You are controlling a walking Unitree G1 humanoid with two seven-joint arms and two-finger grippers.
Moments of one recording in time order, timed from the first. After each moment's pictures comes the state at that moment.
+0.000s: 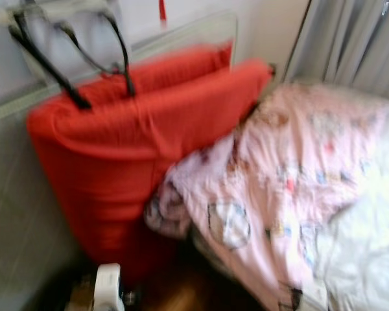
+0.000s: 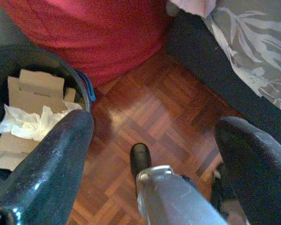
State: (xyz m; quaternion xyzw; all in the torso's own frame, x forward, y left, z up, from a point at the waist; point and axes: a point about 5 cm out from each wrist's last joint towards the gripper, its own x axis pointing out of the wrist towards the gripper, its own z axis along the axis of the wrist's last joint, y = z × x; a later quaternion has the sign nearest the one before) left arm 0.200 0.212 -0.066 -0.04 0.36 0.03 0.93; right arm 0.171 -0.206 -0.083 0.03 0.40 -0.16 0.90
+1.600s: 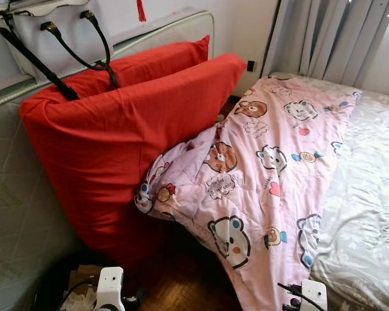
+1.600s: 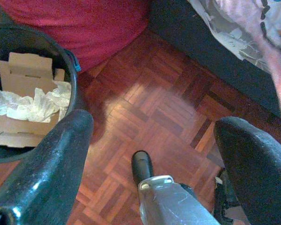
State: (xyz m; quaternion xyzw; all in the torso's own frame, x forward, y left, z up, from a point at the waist) left arm 0.201 0.208 -0.067 -0.02 0.37 0.00 0.93; right arm 0.167 -0.208 -0.085 0.02 0.42 -0.15 0.89
